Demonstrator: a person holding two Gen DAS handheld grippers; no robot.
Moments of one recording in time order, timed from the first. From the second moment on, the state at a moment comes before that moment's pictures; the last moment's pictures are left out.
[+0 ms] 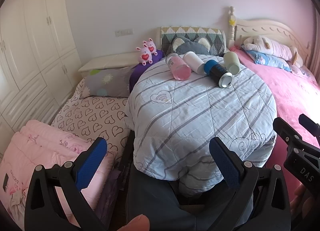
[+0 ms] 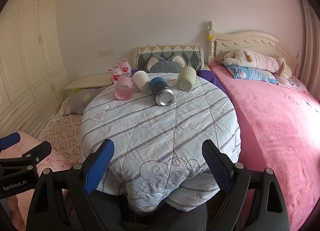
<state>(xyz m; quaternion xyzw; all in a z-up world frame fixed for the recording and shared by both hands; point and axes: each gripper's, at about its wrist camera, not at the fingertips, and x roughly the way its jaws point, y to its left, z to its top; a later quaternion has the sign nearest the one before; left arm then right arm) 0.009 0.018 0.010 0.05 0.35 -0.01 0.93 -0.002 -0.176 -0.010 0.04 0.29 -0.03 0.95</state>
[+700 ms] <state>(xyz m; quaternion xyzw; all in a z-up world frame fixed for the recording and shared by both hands) 0.009 0.018 0.007 0.05 0.35 -0.01 0.94 -0.001 -0.176 -0.014 0.04 0.30 -0.03 0.95</state>
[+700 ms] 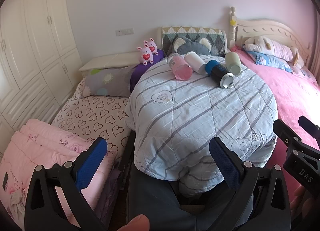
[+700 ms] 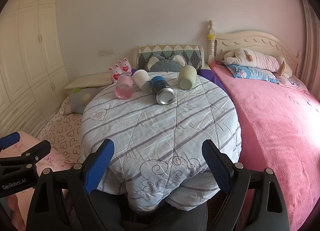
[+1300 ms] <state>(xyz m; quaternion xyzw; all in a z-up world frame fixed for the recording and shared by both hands) 0.071 0.028 -0.013 0.06 0.37 0.01 0.93 0.066 -0.173 -0.019 0.02 0.33 -0.02 0.94</state>
